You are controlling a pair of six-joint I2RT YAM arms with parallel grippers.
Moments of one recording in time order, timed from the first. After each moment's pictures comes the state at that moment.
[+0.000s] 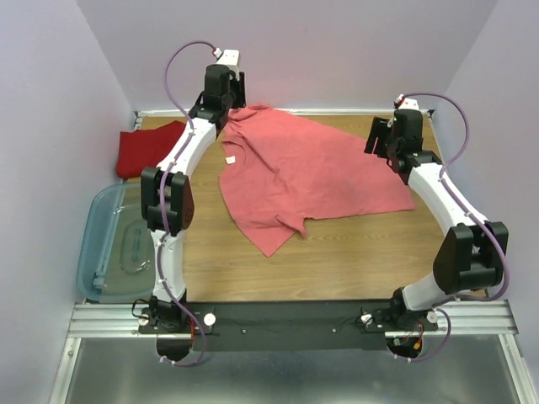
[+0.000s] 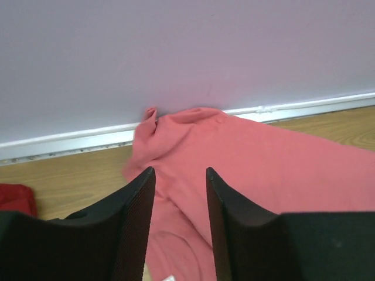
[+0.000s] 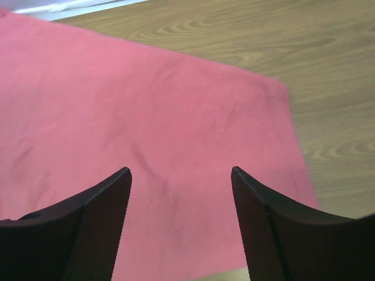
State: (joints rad) left arm -0.25 2.18 2.05 -0.15 -0.05 -0.09; right arm 0.11 1.53 1.23 -0.23 0.17 0.19
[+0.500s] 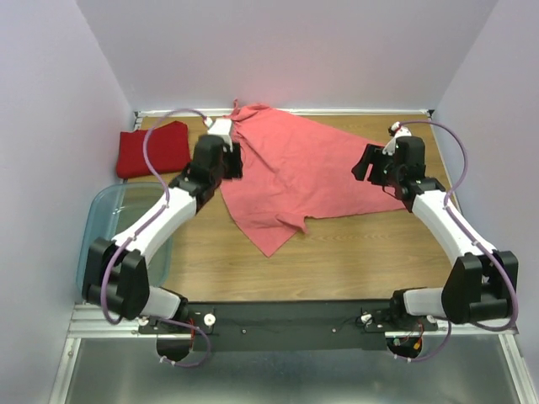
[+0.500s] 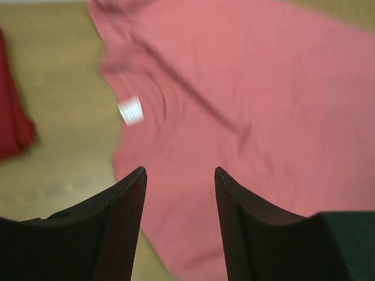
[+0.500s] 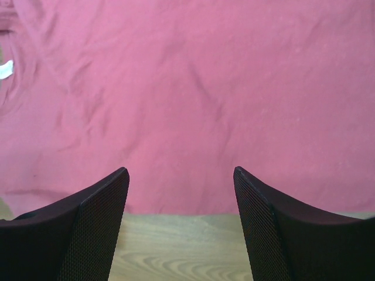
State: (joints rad) left arm -0.37 1.44 1.10 -0.09 -0.10 -0.22; right arm 0.11 1.35 0.98 -0.21 -0.12 0.27
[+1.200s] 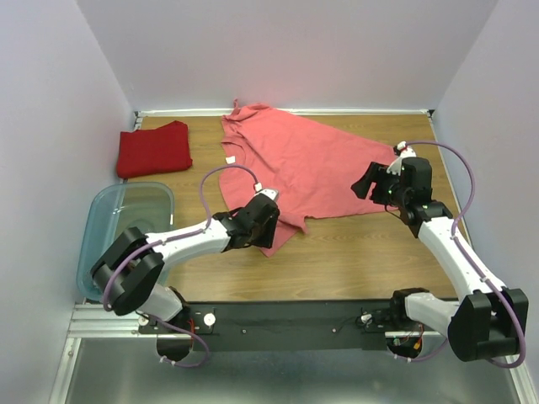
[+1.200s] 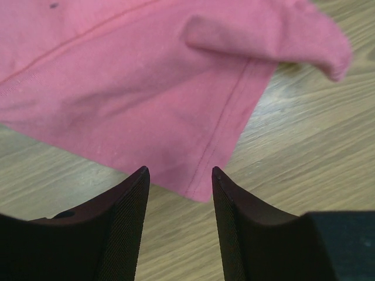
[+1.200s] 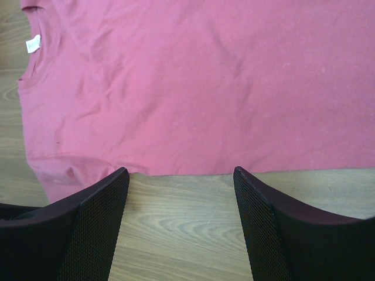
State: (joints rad) left arm -0.84 1.44 0.78 -0.28 -0.14 -0.50; right arm 0.11 1.11 0.77 -0.22 -0.19 0.35
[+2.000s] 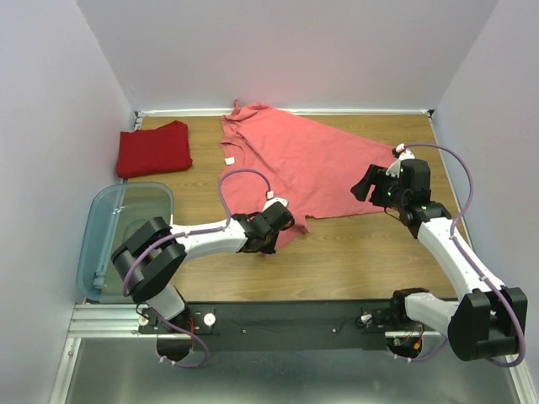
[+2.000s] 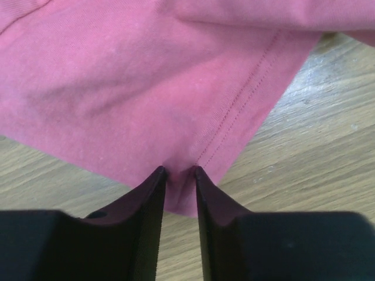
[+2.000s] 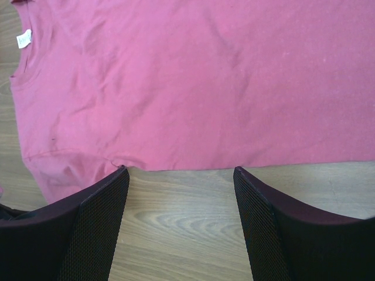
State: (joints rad) left arm -0.93 1.59 0.86 -0.36 -0.23 -0.53; right arm 0.11 1.11 0.75 -0.23 -0.20 0.35
